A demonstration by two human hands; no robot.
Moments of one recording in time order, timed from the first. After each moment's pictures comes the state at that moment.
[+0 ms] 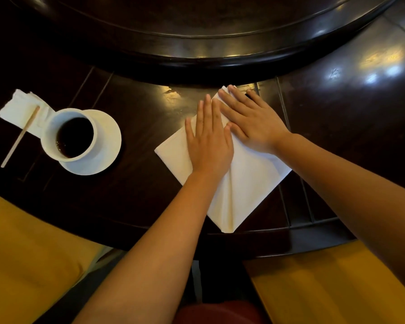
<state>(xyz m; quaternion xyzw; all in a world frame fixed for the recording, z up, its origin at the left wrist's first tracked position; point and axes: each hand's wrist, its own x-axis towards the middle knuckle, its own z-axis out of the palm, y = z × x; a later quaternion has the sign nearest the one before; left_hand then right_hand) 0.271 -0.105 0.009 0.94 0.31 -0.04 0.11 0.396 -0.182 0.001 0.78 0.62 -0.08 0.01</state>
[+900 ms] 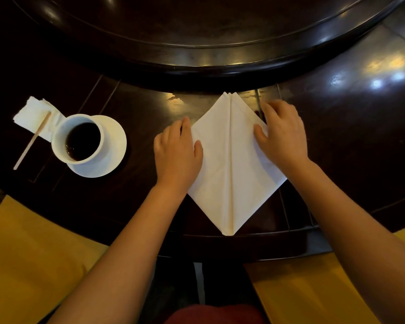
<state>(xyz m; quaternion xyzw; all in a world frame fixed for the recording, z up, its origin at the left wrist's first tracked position) 0.221 -0.067 0.037 0.94 0.32 0.00 0.12 0.372 -0.211 0.030 0.92 0.35 -0.04 -0.17</state>
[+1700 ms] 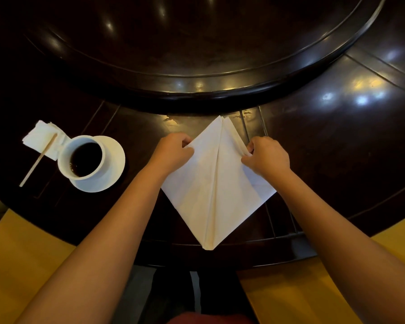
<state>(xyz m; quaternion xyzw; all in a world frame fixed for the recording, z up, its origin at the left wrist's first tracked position) 0.258 -0.036 0.065 0.86 0.34 -0.11 0.38 0.367 -0.212 0.055 0.94 0.24 -0.23 -0.13</state>
